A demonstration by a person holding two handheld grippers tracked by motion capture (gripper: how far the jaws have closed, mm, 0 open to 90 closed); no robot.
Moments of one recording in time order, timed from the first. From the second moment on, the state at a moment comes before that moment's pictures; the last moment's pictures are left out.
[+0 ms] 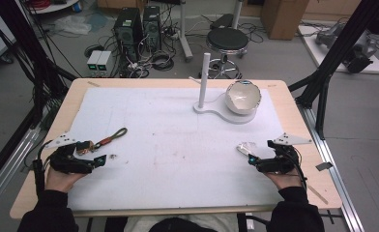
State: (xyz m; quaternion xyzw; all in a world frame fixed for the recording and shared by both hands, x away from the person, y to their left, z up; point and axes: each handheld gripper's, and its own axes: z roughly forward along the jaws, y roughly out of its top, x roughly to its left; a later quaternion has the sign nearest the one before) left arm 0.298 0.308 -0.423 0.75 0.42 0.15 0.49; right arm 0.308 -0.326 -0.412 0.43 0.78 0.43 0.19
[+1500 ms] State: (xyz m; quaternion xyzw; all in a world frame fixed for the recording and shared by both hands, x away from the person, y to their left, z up) left arm 0.350 0.291 -0.407 0.81 0.40 0.13 0.40; right arm 0.314 -0.321 -0.416 0.42 0.79 0.40 0.19
